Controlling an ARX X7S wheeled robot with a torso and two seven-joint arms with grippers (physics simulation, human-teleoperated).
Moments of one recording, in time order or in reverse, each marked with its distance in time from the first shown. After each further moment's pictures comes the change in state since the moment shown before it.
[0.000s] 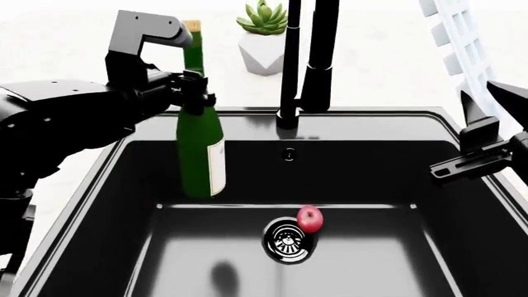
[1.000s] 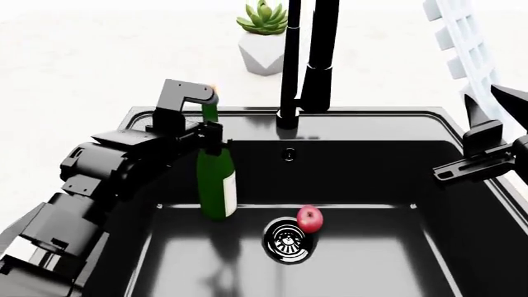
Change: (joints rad) left arm 0.097 0.206 0.151 -0.500 0.248 0.321 0.206; right arm -0.032 0.020 0.011 0.000 -0.002 -0.013 0.003
